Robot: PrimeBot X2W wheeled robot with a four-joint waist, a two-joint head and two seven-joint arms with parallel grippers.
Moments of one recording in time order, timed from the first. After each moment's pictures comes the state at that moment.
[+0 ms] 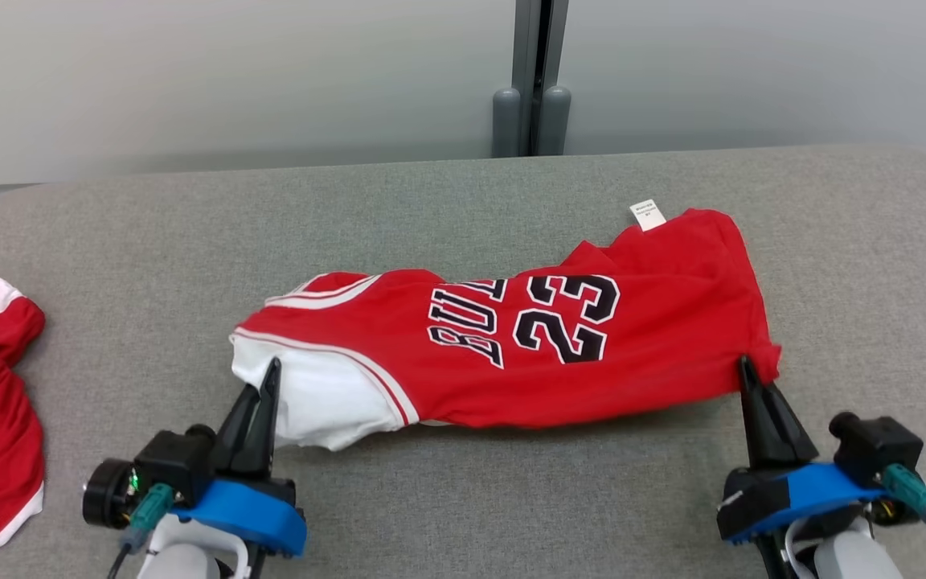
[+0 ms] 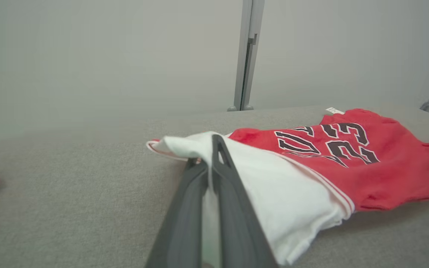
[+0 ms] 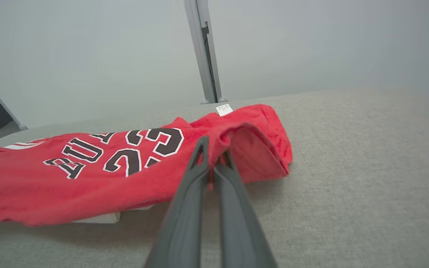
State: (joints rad) left arm -0.15 0.17 -0.21 0.37 -0.22 -0.13 -0.26; right arm -0.16 -0.05 0.00 0.37 0.21 0.13 -0.26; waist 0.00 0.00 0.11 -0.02
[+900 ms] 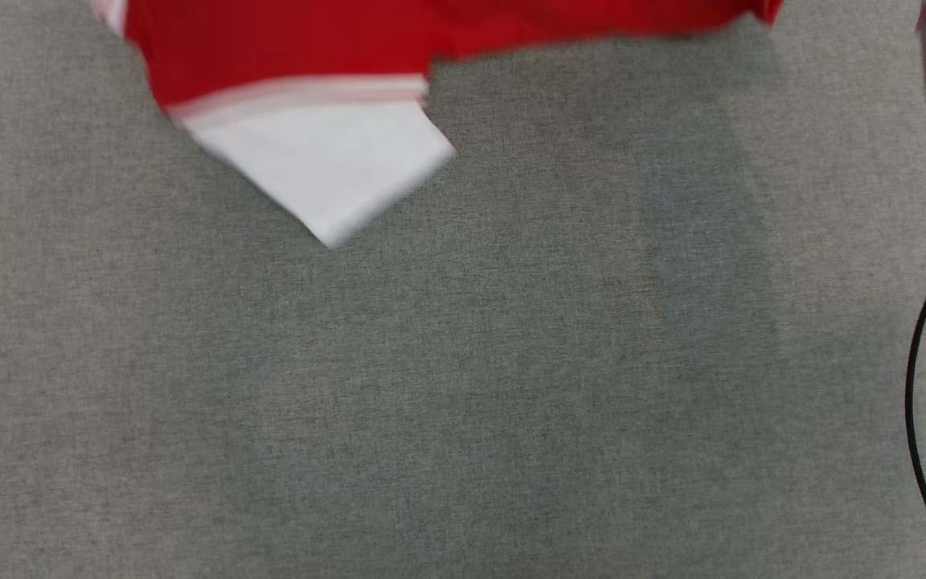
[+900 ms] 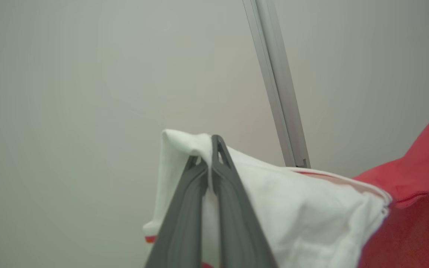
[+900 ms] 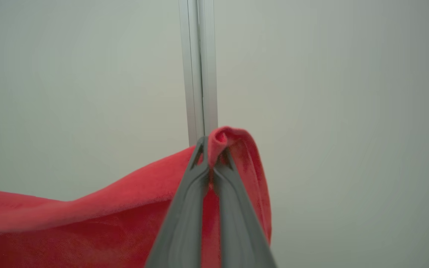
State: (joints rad) left arm -1.32 0.42 -0.39 0.51 -0.30 -0.13 -0.10; right arm -1.41 -0.15 0.08 0.79 0.27 0.13 -0.23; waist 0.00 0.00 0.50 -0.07
